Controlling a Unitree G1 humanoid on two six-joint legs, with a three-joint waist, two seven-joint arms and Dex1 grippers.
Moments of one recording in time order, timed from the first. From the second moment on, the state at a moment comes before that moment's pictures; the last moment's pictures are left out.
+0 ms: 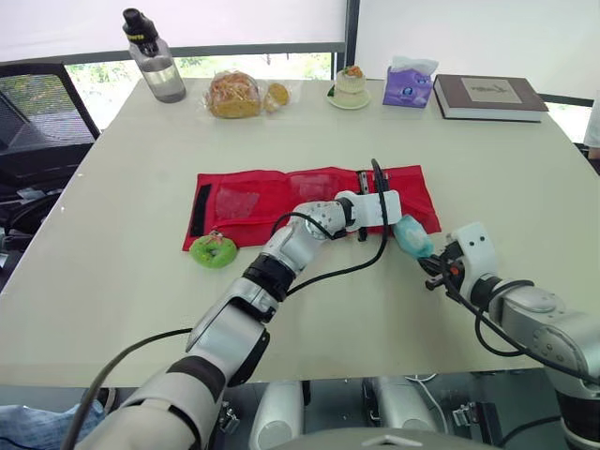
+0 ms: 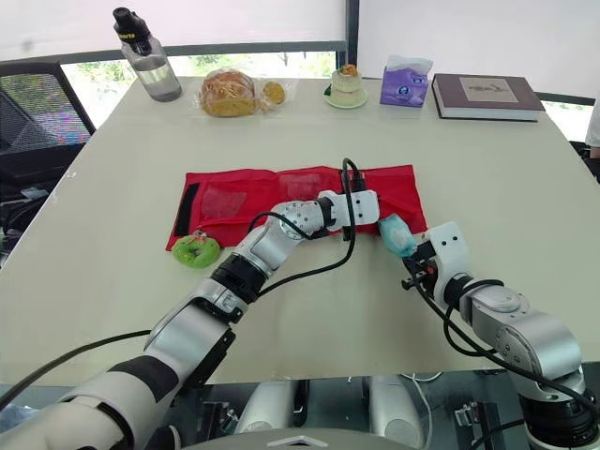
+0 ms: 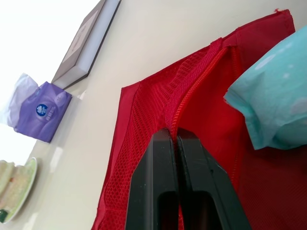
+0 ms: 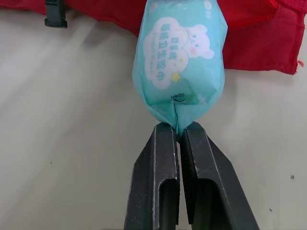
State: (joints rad) left arm -0.87 0.16 -0.46 0.59 0.44 -0.17 -0.52; right arm -0.09 -0.52 -0.04 -0.58 0.56 1.06 0.23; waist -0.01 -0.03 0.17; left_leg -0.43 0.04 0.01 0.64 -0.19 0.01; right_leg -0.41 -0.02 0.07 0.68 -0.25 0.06
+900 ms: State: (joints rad) left arm -0.82 0.13 -0.48 0.52 0.44 -0.13 -0.52; right arm -0.28 -0.34 -0.01 -0.37 0.39 0.94 0.18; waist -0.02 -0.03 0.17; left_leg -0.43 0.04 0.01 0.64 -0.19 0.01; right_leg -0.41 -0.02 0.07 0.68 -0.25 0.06
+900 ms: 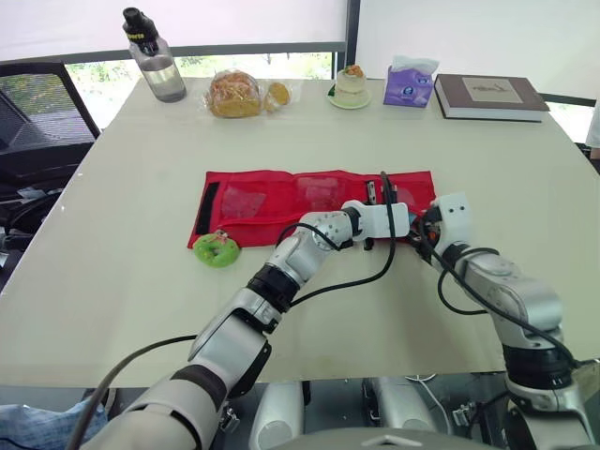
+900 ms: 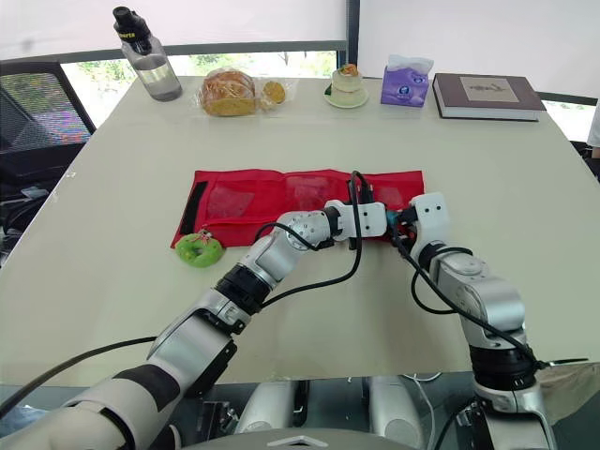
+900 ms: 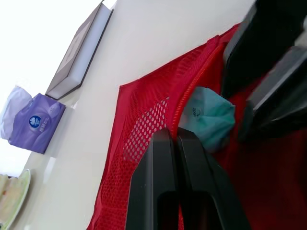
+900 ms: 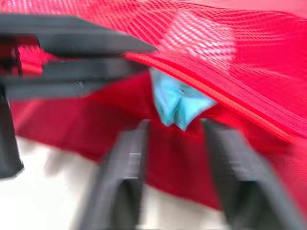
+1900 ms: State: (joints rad) left arm -0.79 0.12 -0.47 0.51 0.43 -0.14 -0.54; right arm -0.31 -0.30 0.06 -0.16 0.21 0.64 0.24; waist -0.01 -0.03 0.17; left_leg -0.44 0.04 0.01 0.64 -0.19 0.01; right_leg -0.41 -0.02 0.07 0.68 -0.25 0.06
